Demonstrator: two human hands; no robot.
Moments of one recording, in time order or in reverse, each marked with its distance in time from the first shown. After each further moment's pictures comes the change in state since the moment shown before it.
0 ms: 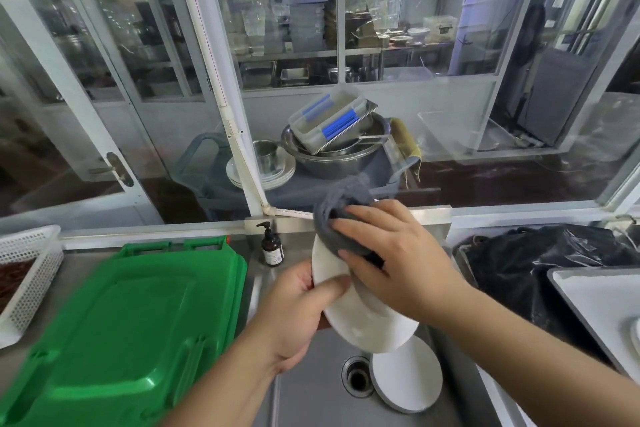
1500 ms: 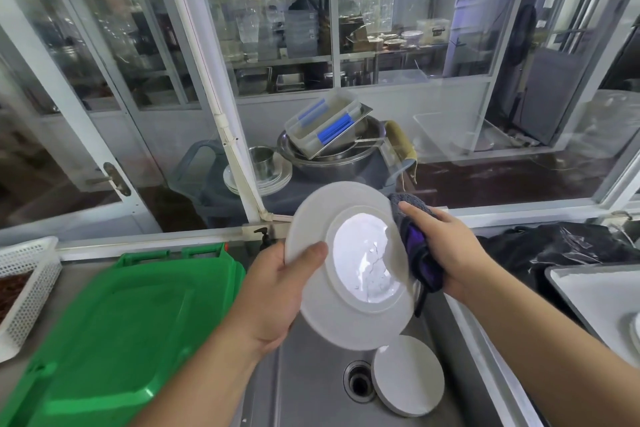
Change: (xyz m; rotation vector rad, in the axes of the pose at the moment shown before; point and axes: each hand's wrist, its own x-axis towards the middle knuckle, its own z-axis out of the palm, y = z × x) left_hand 0.003 0.028 -0.006 0.034 0.106 0.160; right_hand -0.007 0.047 -0.014 1.157 0.218 1.271
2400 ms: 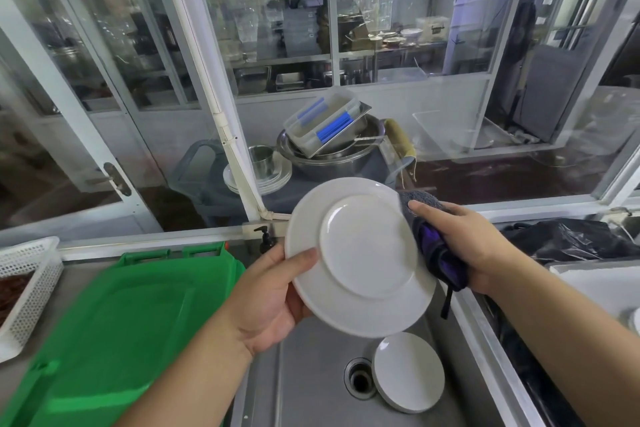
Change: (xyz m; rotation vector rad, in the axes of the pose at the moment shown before) left_hand 0.000 -0.001 -0.010 -0.346 -0.078 -0.288; right_hand -0.013 -0.020 -0.019 -0.138 -0.041 0.025
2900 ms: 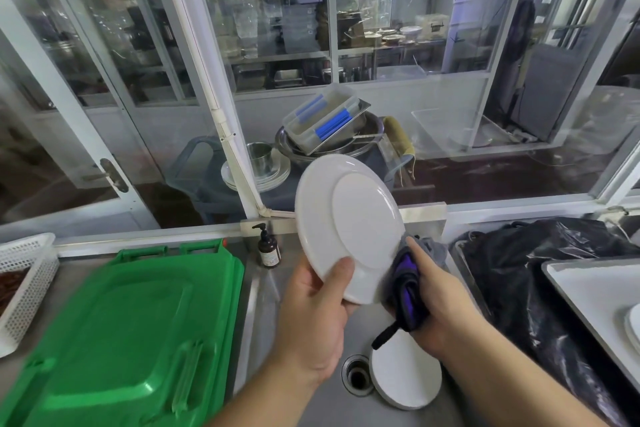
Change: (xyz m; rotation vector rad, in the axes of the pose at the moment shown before) left_hand -0.011 -0.048 0.056 -0.062 0.112 0.308; right_hand -0.028 0.066 0.040 0.485 0.135 0.208
